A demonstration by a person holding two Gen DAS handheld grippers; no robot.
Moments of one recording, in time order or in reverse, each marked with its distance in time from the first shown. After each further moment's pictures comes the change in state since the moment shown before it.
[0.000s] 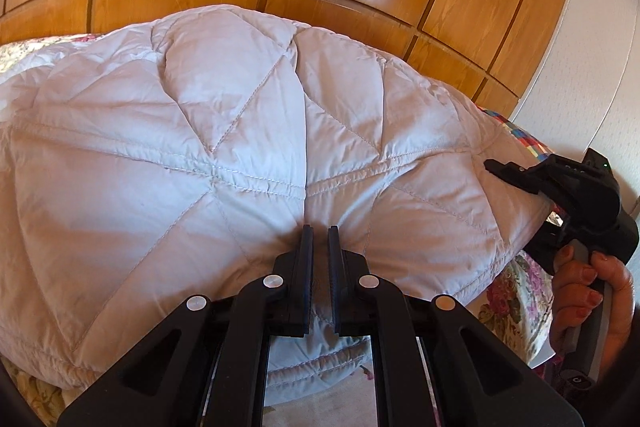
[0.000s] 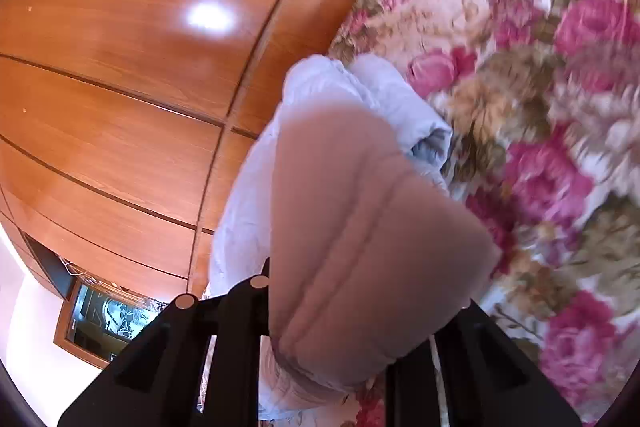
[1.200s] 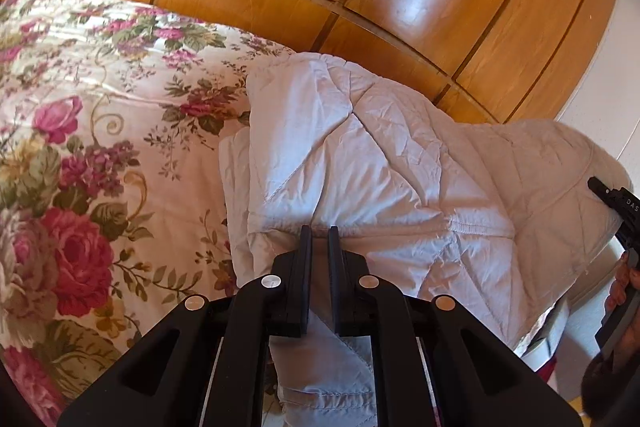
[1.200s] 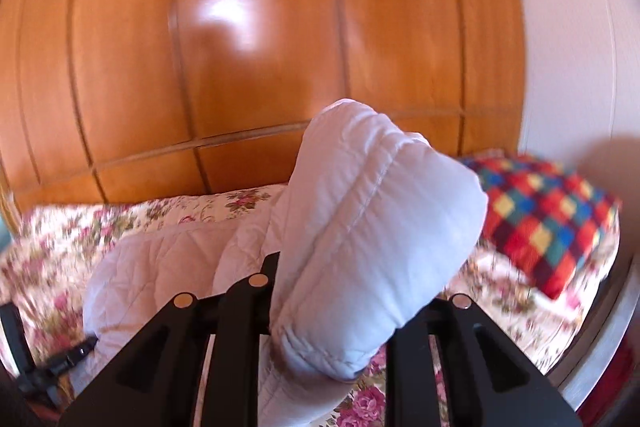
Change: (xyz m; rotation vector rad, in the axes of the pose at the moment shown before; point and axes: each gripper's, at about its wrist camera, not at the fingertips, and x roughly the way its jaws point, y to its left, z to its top) left arm -0.057 0.080 0.002 -0.201 -0.060 -0.013; right arm -0.055 0.180 -0.058 -0.911 -0.334 -0.528
